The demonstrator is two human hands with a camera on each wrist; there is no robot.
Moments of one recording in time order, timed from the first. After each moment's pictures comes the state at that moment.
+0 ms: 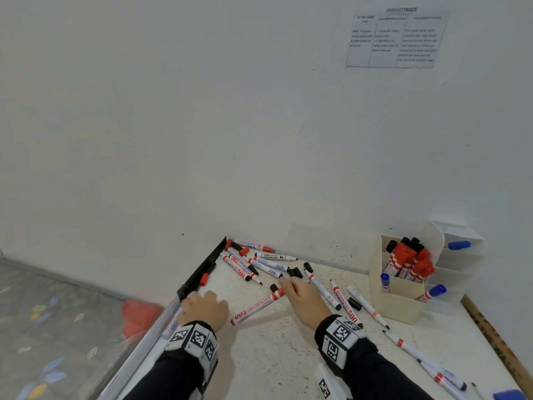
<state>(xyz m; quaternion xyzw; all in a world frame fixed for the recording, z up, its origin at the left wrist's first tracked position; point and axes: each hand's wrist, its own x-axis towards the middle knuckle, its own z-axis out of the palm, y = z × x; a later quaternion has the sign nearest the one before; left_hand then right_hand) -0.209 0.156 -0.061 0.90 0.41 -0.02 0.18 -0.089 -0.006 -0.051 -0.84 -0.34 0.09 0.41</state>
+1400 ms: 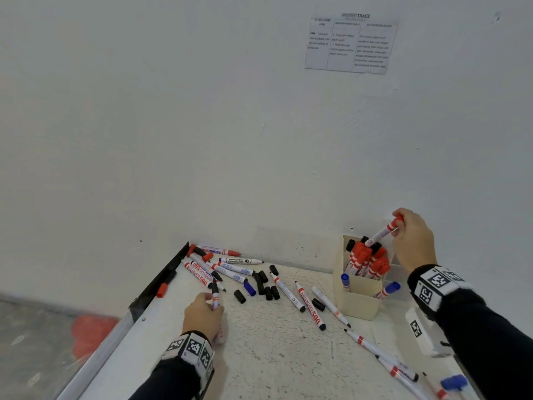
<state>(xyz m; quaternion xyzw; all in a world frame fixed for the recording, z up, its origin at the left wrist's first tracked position) -0.151 0.120 -0.081 0.79 0.39 0.12 0.45 0.036 -0.188 0.059 -0.84 -0.14 -0.32 0.40</state>
